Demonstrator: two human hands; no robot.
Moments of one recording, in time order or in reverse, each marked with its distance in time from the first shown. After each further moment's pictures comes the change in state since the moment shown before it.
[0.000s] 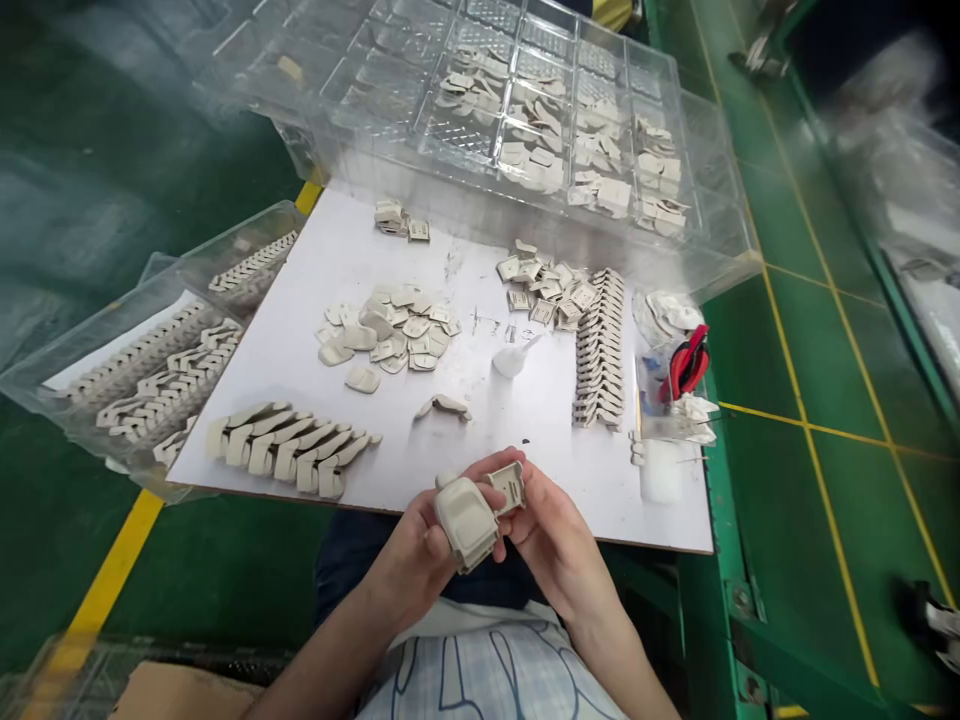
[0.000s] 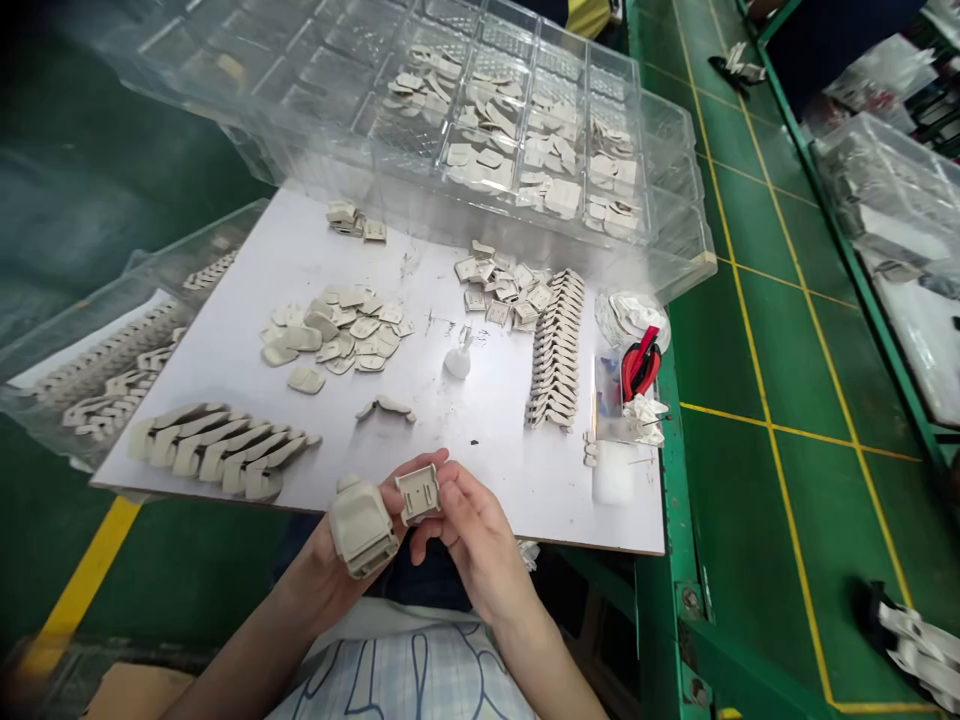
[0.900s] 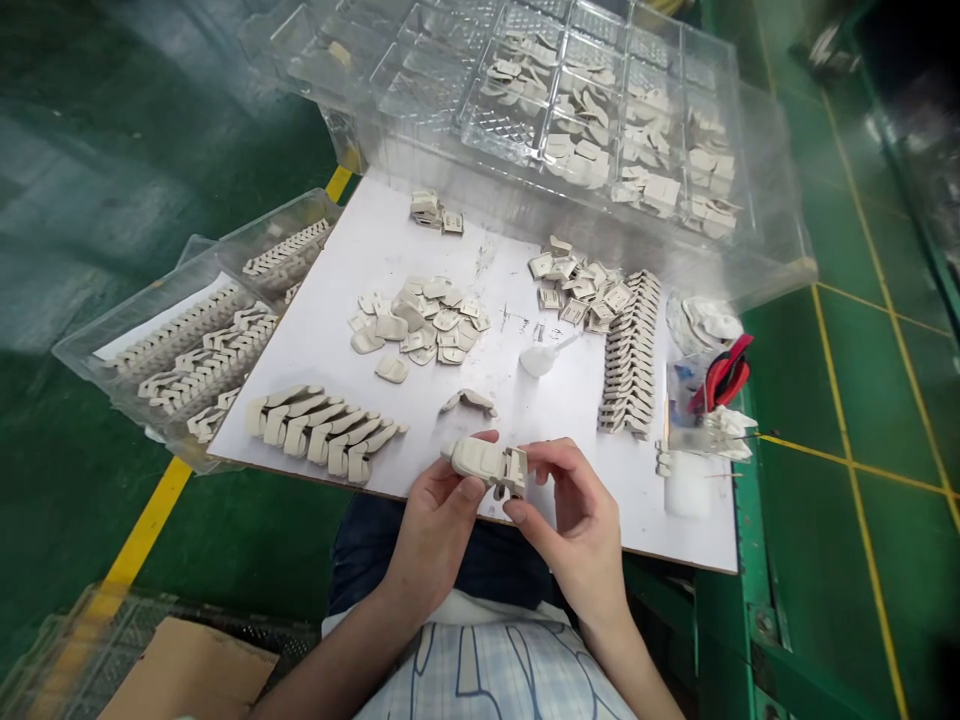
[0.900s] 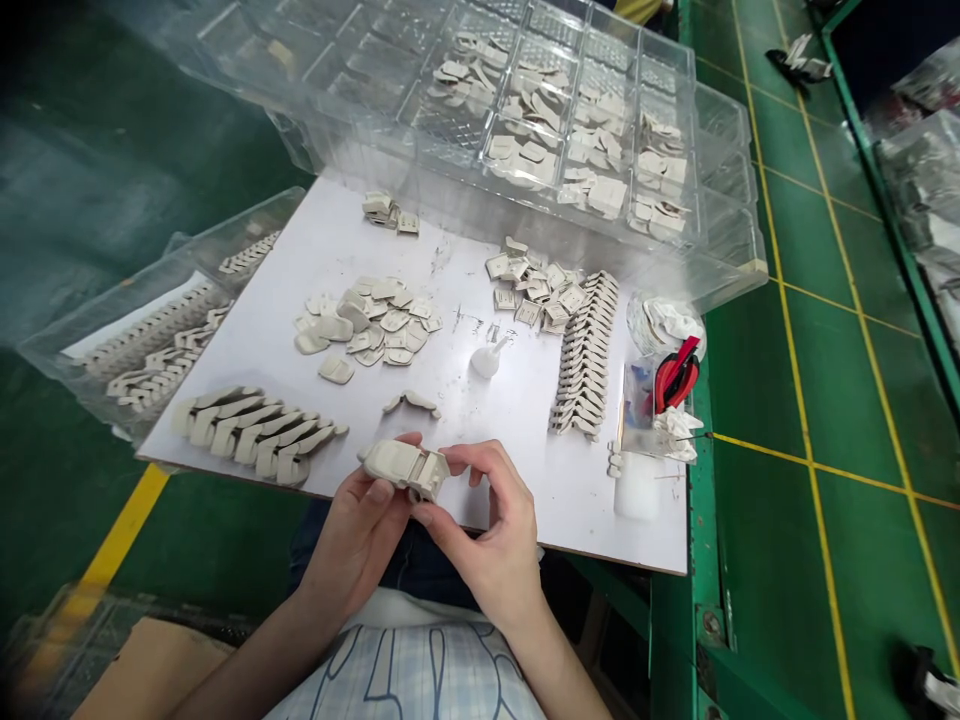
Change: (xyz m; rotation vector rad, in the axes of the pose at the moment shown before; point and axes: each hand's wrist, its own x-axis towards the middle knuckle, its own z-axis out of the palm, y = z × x) left_hand 0.007 -0.003 0.007 -0.116 0.529 0.120; right_hand 0.007 -0.007 0.001 -0.772 0.141 -0.539
